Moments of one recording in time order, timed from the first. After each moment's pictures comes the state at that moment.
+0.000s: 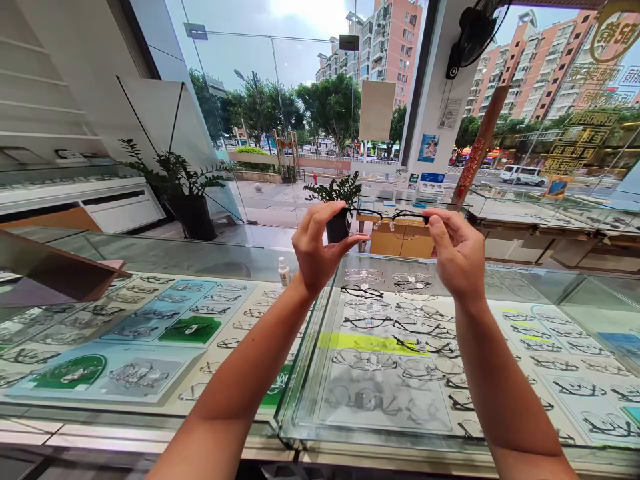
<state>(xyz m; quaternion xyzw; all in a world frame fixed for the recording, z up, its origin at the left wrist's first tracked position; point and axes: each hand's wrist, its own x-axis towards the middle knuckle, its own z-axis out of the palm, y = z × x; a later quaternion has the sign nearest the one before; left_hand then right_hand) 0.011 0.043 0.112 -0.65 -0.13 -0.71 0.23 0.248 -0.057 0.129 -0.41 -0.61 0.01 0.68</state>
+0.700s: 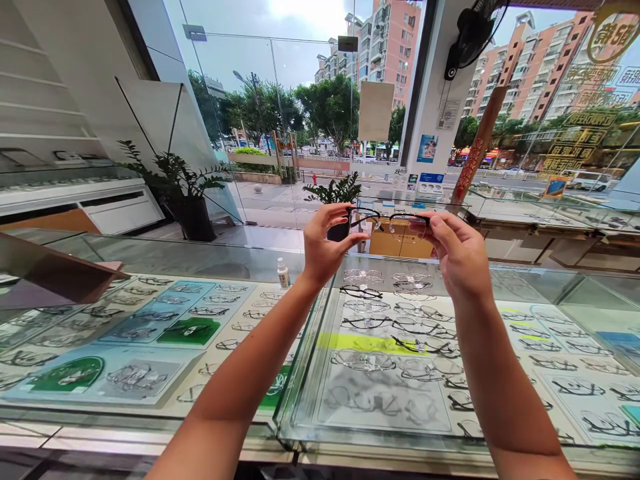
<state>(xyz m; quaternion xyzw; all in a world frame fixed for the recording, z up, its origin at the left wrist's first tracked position) 0.023 0.059 0.100 -0.70 -0.13 -0.70 -0.07 0.249 -0.057 0.131 -0.35 -0.61 0.17 0.69</state>
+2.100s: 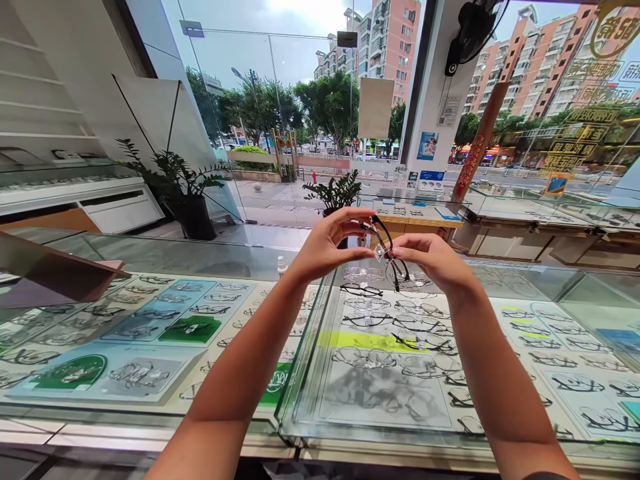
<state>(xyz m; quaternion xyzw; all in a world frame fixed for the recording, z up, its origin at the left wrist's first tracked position) 0.006 0.036 0.124 -0.84 -0.05 -0.50 -0.21 0.253 -0.039 0.123 -0.37 -0.69 0.38 0.49</state>
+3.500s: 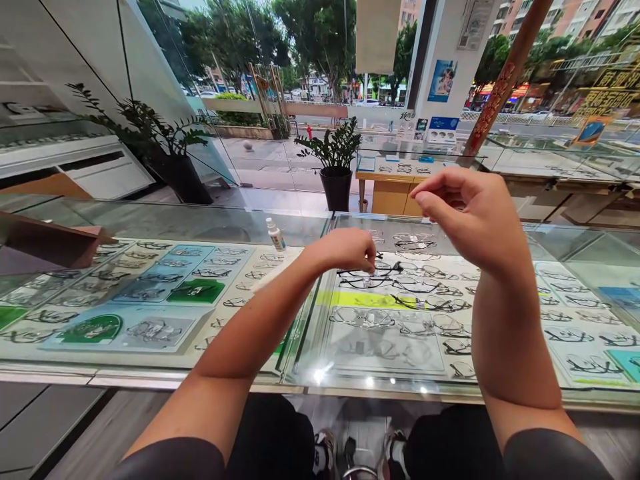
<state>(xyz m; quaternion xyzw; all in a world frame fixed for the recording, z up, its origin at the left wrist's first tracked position) 0.053 0.015 0.093 -0.91 -0.38 0.05 -0.13 0.249 -0.089 0.147 -0.47 -0.71 0.08 0.51</state>
